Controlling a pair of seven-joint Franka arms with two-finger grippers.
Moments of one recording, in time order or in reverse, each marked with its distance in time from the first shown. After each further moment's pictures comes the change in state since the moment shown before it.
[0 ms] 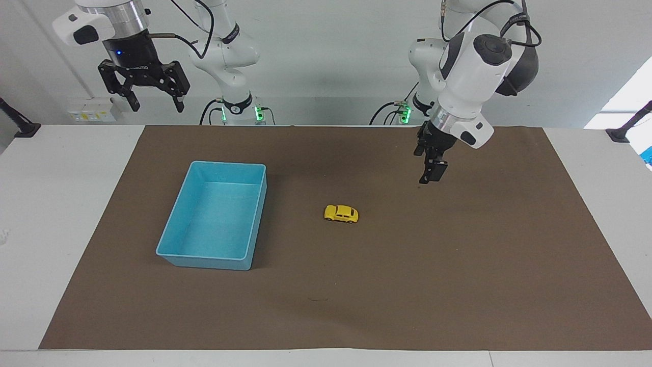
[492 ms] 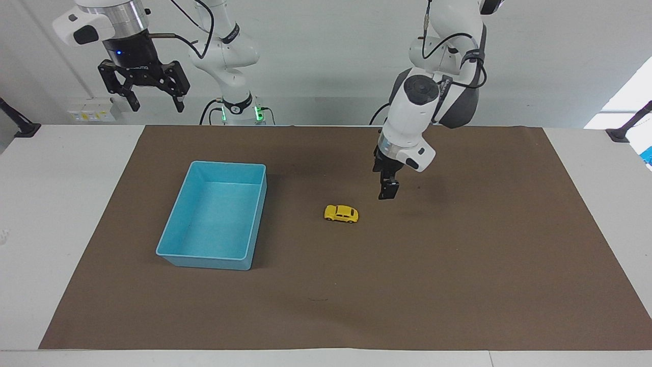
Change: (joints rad) left arm -0.160 0.158 0.000 -0.008 0.026 0.127 -0.204; right arm 0.000 0.000 0.000 0.000 0.000 0.000 0.000
